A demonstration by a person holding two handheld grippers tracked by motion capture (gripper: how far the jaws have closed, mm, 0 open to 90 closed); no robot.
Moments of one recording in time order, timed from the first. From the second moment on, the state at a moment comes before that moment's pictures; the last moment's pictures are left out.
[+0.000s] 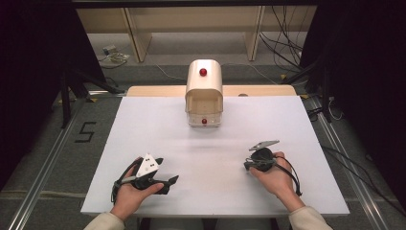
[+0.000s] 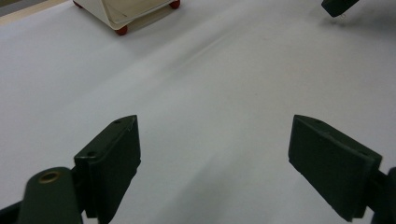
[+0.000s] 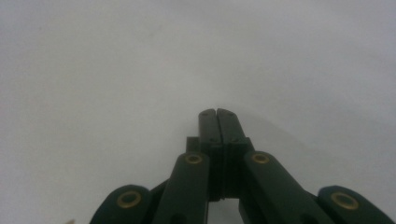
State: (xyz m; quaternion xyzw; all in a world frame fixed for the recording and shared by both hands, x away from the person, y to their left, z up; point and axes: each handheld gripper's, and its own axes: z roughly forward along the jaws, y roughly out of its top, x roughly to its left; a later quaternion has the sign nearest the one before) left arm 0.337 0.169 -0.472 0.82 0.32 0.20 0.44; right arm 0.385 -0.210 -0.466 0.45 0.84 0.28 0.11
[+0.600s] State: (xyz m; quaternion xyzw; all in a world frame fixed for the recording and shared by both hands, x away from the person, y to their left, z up) left arm 0.337 0.168 -0.473 0.82 0.32 0.20 0.44; right arm 0.385 -0.212 -0.450 0.43 0.82 0.34 0.14
